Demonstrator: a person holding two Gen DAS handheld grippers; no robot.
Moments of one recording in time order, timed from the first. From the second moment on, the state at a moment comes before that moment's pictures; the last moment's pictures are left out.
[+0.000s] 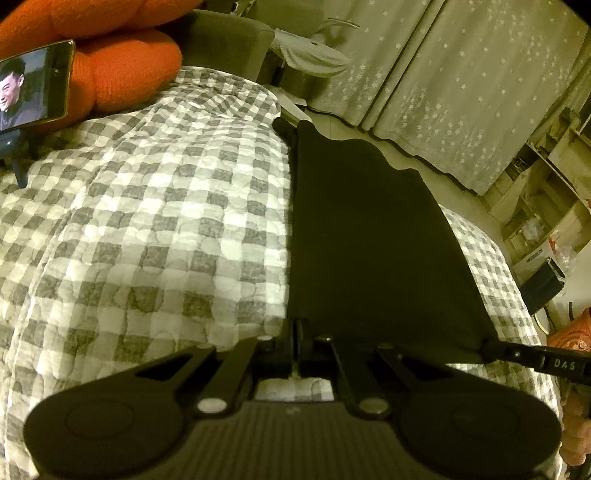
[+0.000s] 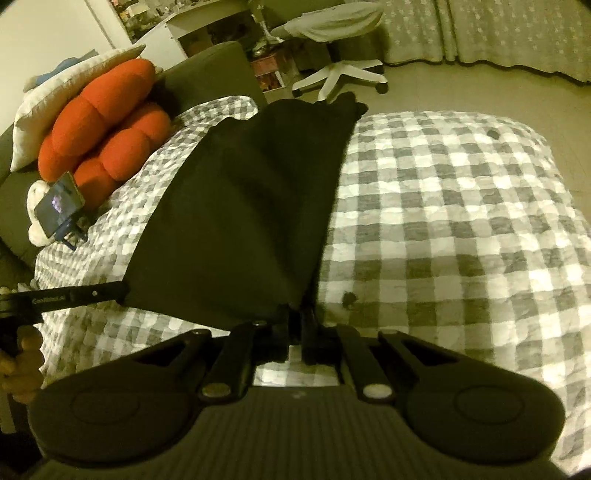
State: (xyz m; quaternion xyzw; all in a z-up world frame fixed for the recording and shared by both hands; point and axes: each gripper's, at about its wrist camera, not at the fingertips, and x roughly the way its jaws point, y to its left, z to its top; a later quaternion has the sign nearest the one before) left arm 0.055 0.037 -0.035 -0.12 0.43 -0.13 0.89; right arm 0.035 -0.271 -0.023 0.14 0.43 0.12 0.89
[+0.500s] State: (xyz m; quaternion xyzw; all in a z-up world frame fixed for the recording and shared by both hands) left arm 0.049 0.045 -0.016 -0.09 0.39 -0.11 0.91; right arm 0.031 -0.273 -0.018 0.09 0.41 0.06 0.90
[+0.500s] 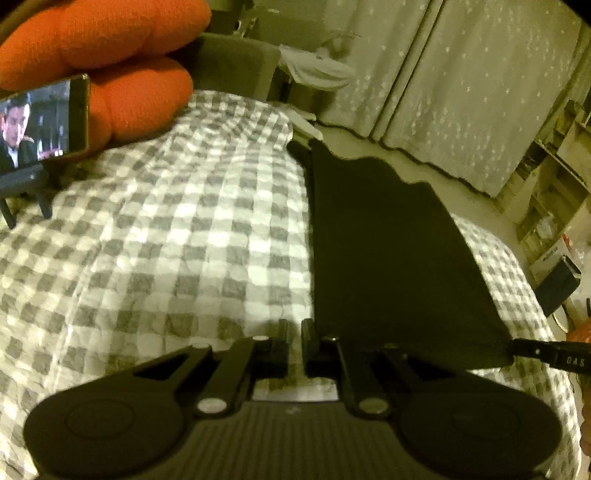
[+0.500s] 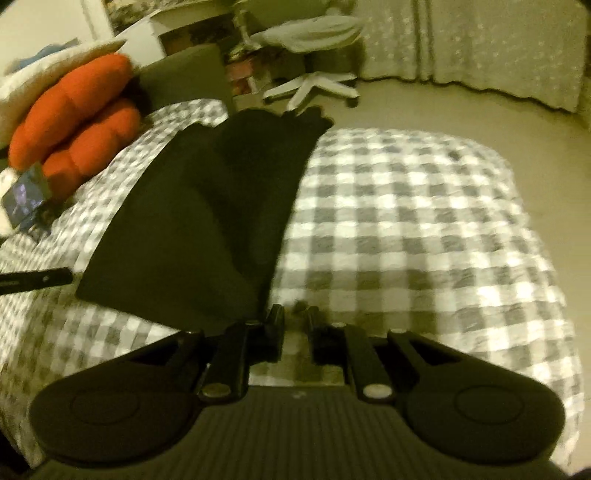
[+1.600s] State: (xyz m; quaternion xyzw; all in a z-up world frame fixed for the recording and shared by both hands) left arm 0.050 0.032 -0.033 -0.09 0.41 -0.13 0.90; right arm 0.033 -0.255 -0.021 0.06 0.42 0.07 0.90
